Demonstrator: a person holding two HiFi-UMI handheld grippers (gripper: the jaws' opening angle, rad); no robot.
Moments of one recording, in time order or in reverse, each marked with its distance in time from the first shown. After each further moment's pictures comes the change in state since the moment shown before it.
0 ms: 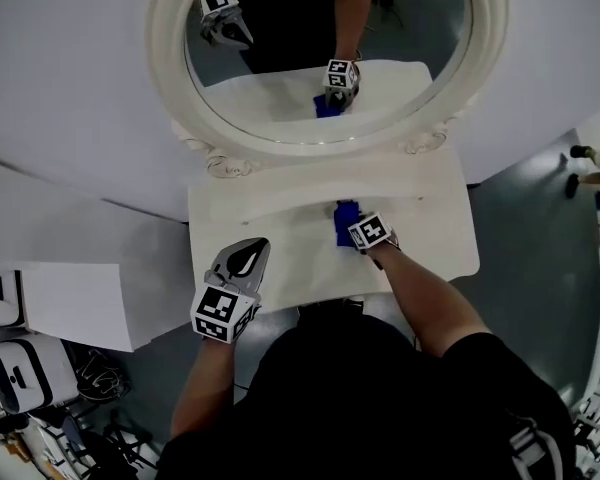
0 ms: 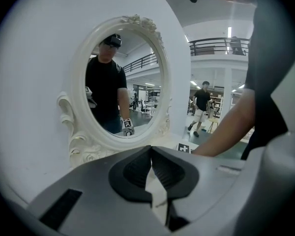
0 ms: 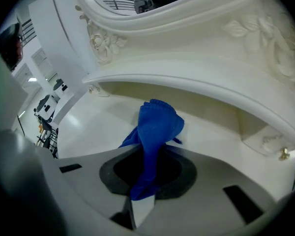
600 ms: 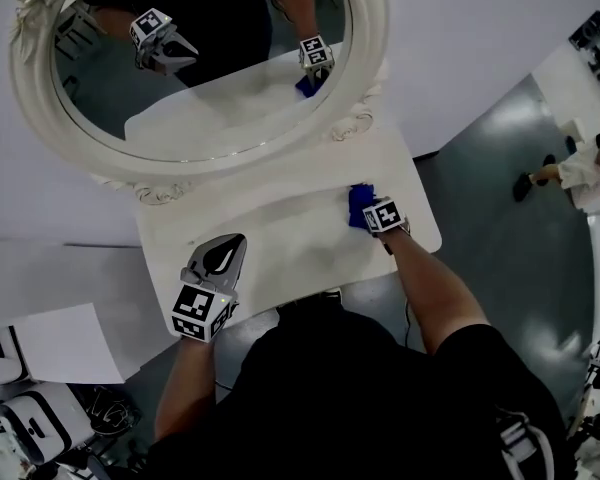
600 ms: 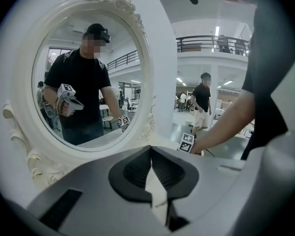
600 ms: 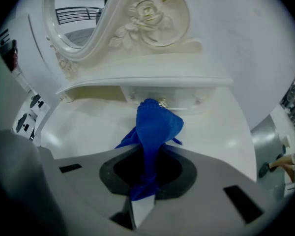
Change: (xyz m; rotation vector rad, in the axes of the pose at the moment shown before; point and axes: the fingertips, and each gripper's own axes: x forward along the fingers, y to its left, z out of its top) left arm 0.089 -0.068 0.040 0.081 0.033 -0.154; right arm -0.096 -0.186 -0.103 0.228 -0.058 -0.199
